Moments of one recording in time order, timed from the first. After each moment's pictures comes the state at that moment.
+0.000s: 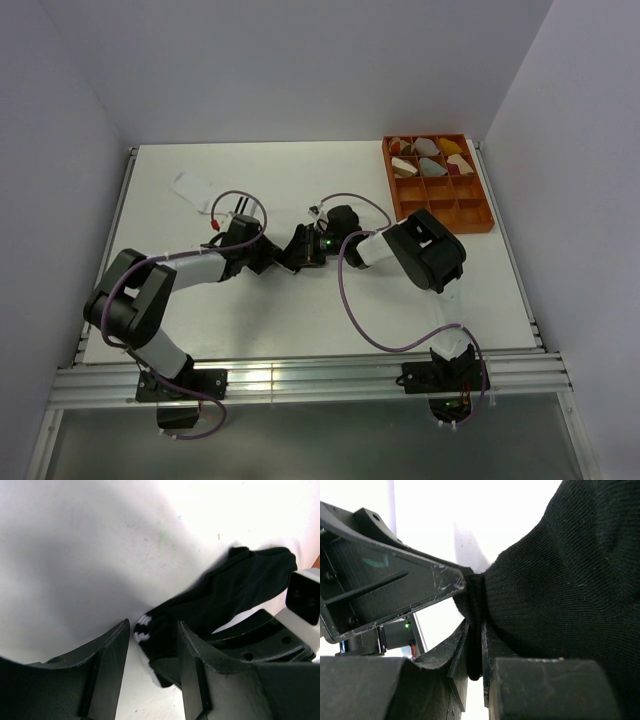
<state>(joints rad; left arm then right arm) -0.49 1.61 0.71 0.06 -0.06 -1.24 0.59 2.11 0.99 0.55 -0.71 0.84</state>
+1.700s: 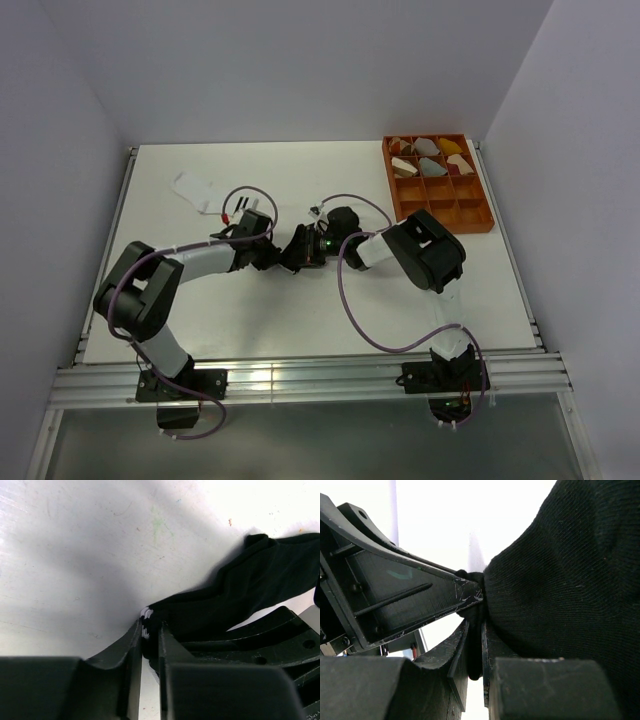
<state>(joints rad) -0.53 1.68 0.84 -0.11 -0.08 -1.17 0.60 2.11 0.97 0.59 -0.69 0.86</state>
